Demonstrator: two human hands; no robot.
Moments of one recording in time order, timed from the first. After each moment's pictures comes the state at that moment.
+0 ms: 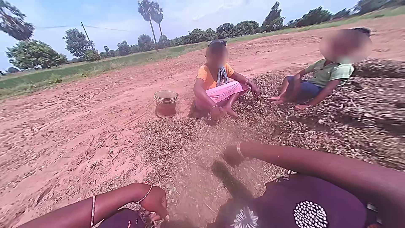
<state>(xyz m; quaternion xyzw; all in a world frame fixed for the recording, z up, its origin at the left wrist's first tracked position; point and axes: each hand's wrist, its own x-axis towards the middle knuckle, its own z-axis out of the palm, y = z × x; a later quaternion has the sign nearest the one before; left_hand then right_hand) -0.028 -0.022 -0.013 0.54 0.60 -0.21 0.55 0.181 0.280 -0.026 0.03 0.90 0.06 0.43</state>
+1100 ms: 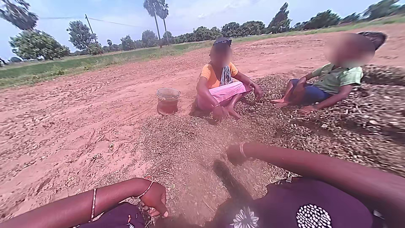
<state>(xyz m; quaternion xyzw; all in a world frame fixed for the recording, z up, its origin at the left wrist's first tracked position) -0.031 -0.024 -0.018 0.55 0.60 -0.21 0.54 0.182 0.282 -0.023 0.03 0.89 0.07 0.45</state>
